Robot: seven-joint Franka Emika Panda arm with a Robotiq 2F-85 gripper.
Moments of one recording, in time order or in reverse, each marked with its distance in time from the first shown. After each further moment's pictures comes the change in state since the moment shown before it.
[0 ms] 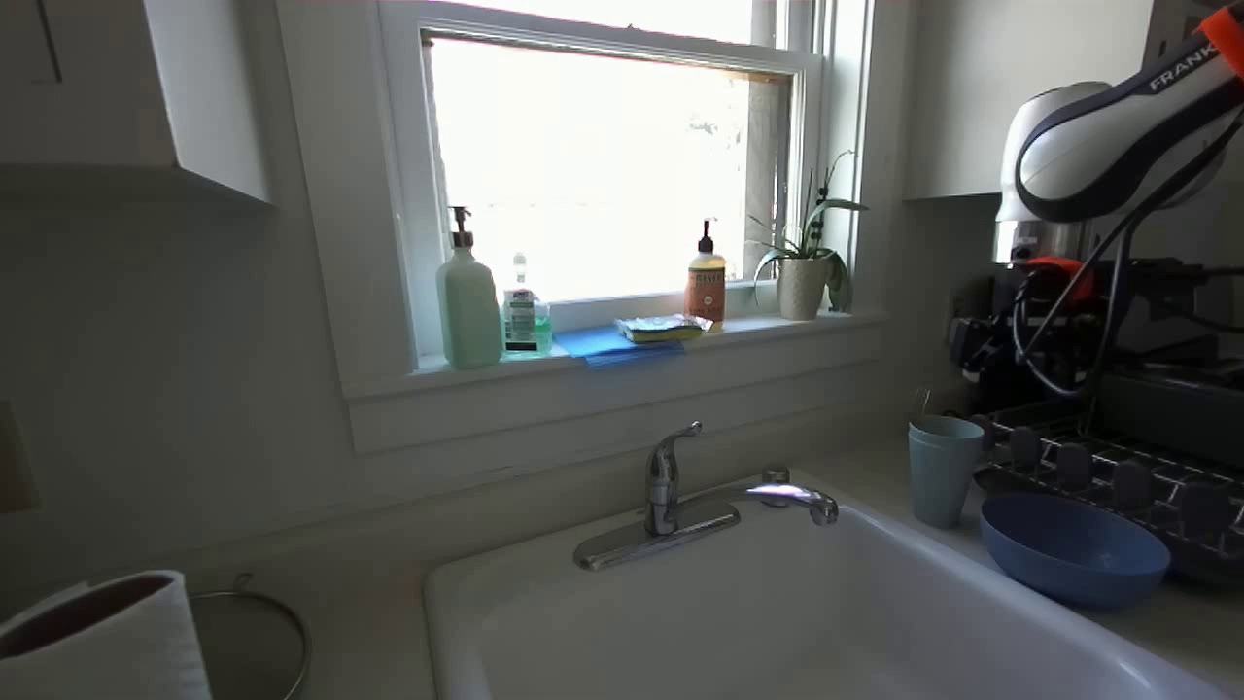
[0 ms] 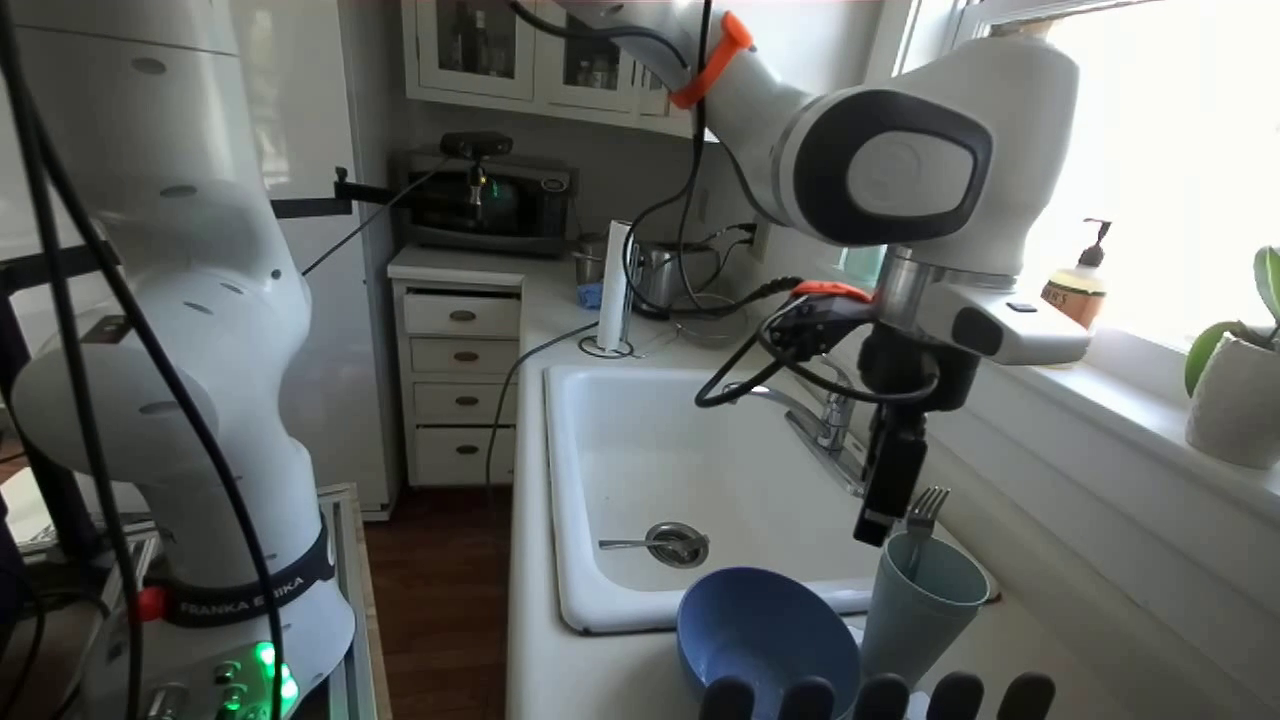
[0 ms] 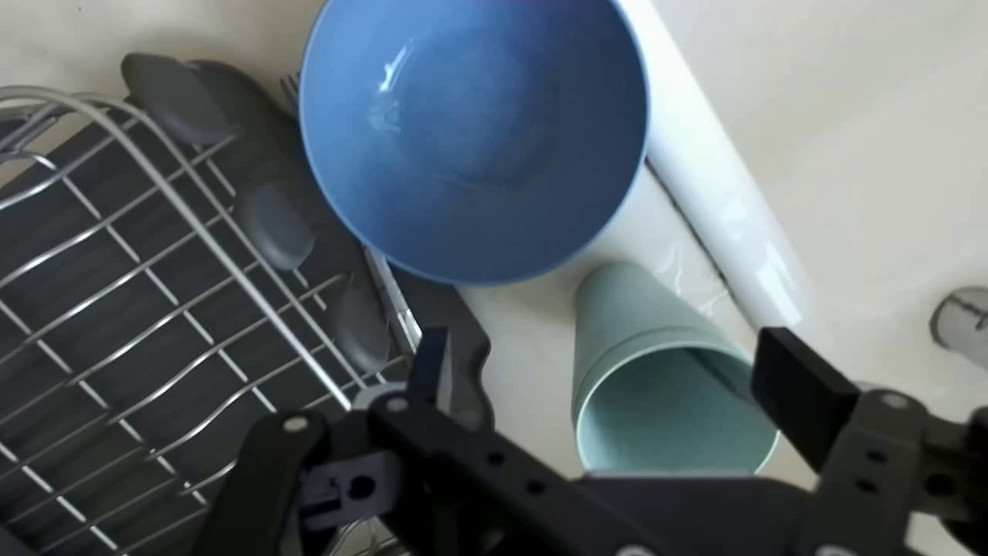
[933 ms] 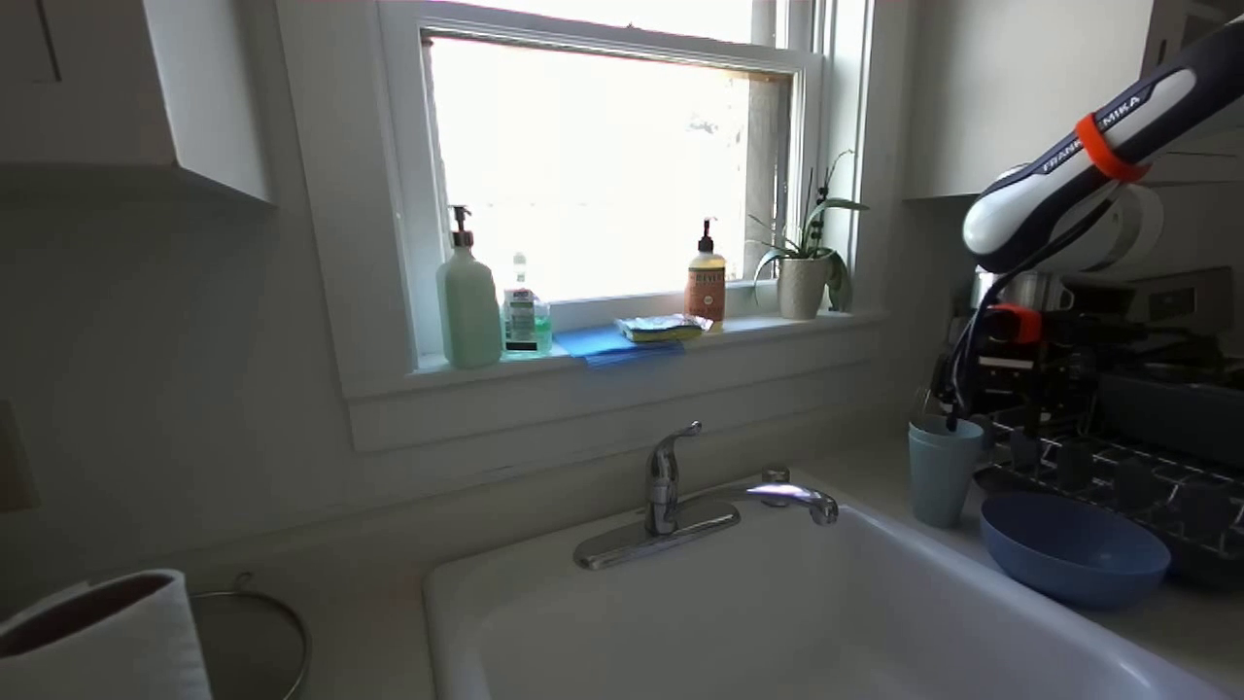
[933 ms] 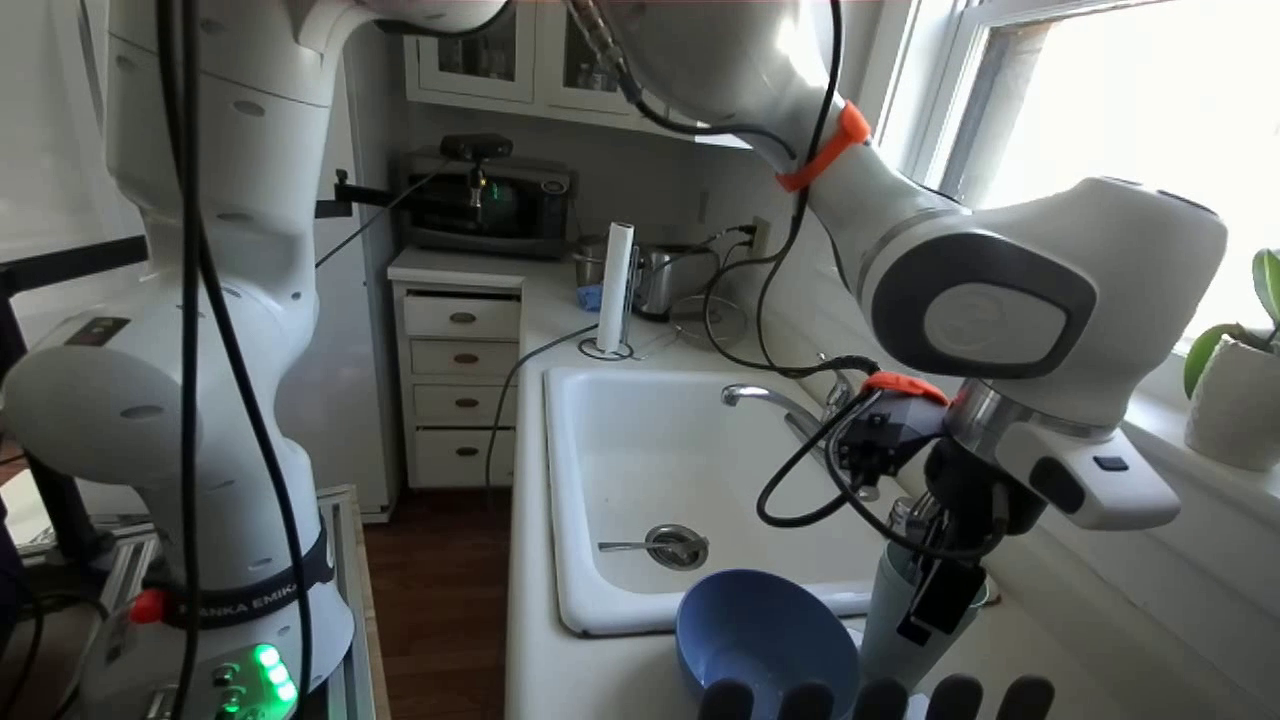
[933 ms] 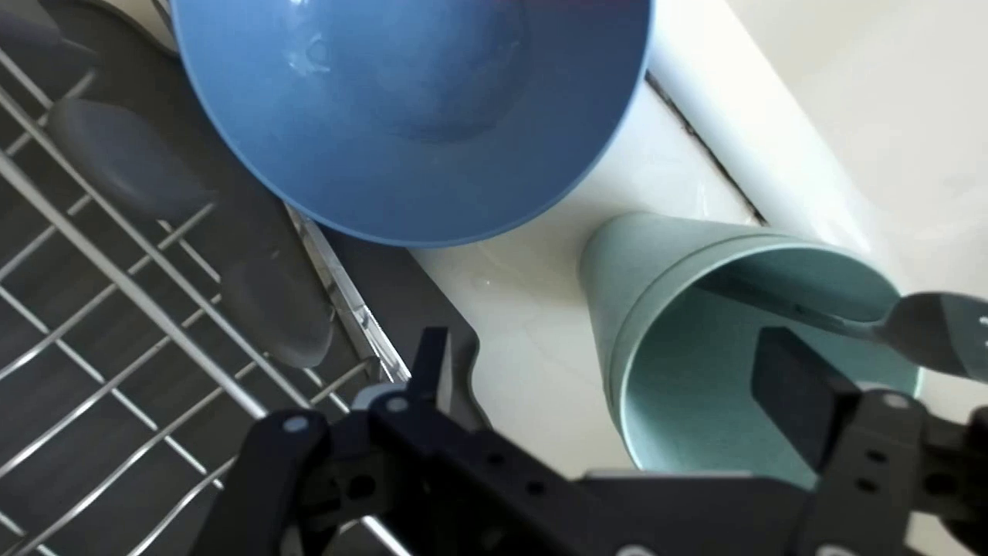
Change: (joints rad) arm -0.056 0.273 -0.035 0.171 0.229 0.032 -0.111
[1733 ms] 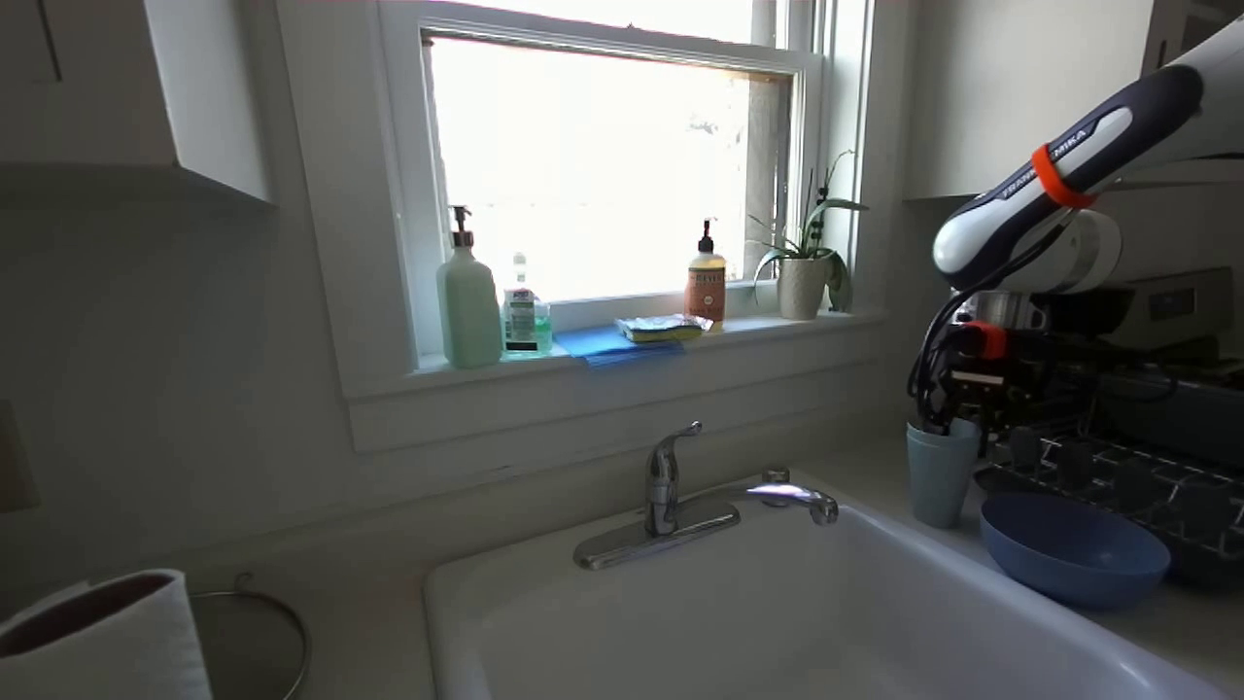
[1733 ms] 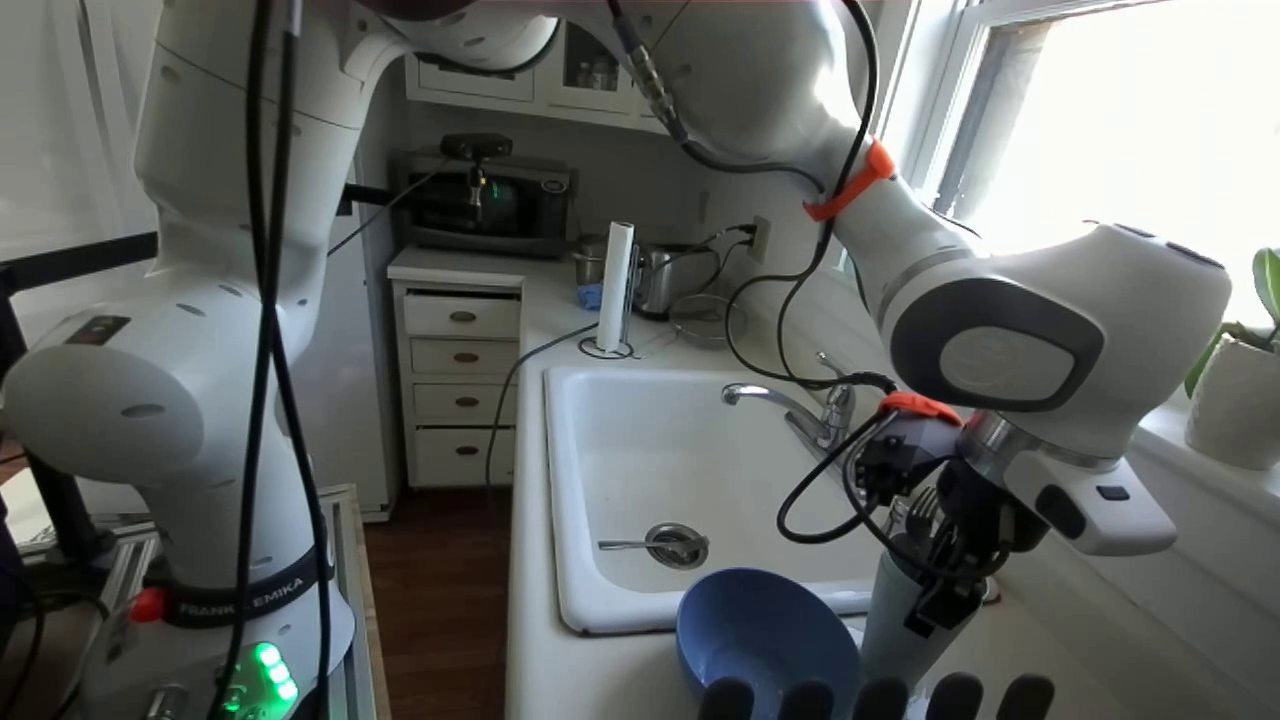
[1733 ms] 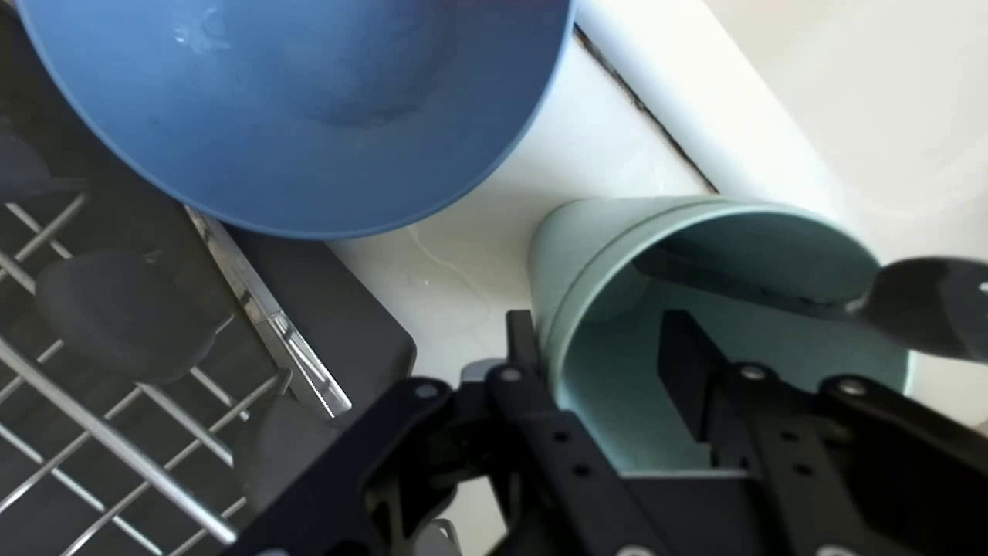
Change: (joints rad) arm 0.000 0.104 0.013 0.082 0.075 0.007 0.000
